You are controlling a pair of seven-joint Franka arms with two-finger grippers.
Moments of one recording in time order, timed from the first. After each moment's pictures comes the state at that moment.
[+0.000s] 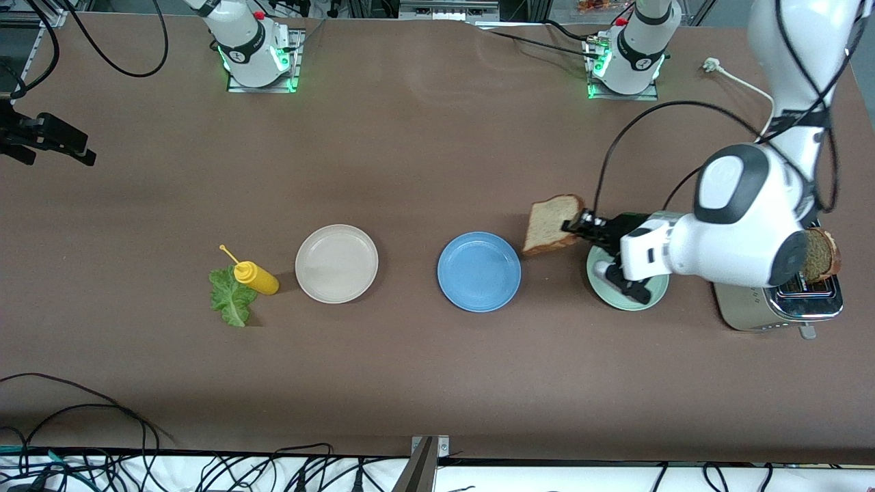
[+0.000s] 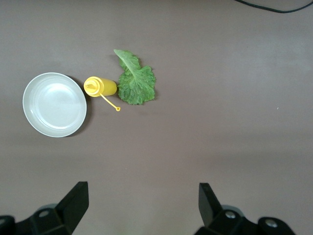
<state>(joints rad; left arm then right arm) 0.08 0.56 -0.36 -1.40 -0.47 1.63 0.22 -0.06 -0.01 -0.01 -1.59 0.02 1.57 -0.05</state>
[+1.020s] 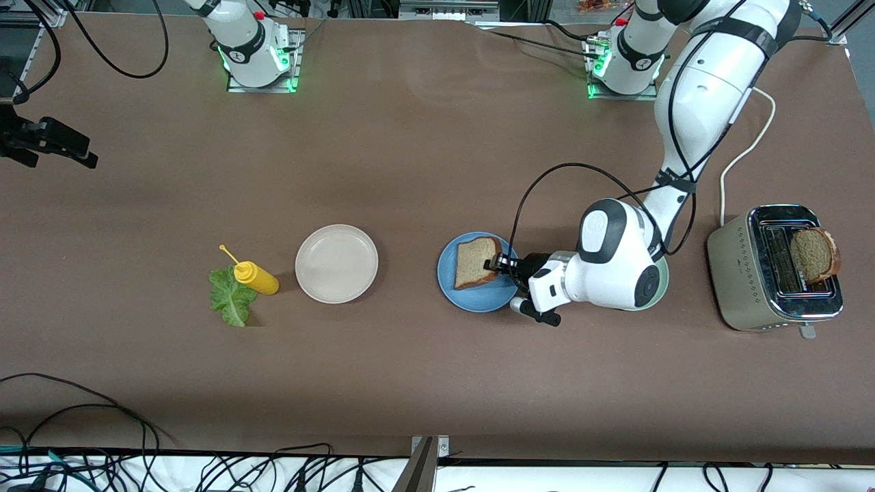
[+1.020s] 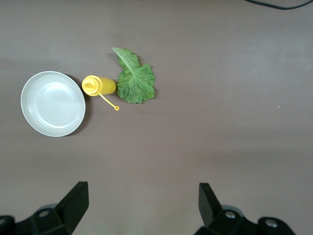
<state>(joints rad) -0.09 0.83 -0.36 -1.40 -0.58 2.06 0.21 -0.06 0.00 -0.01 -1.59 0.02 1.57 -0.05</state>
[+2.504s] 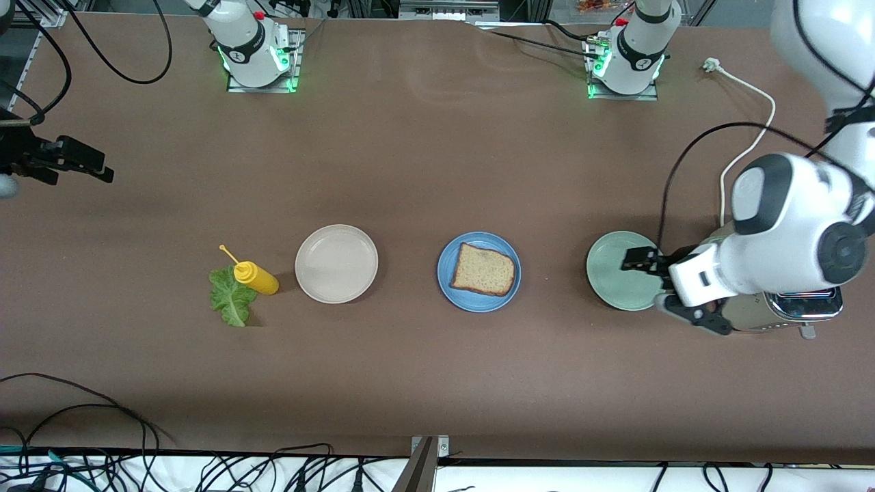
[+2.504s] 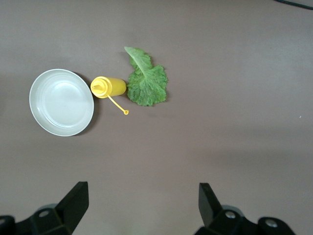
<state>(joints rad) 0.14 0.53 -0.31 -1.38 -0.06 1.75 0.22 -0.06 0.06 -0.01 -1.59 0.07 1.60 -0.10</state>
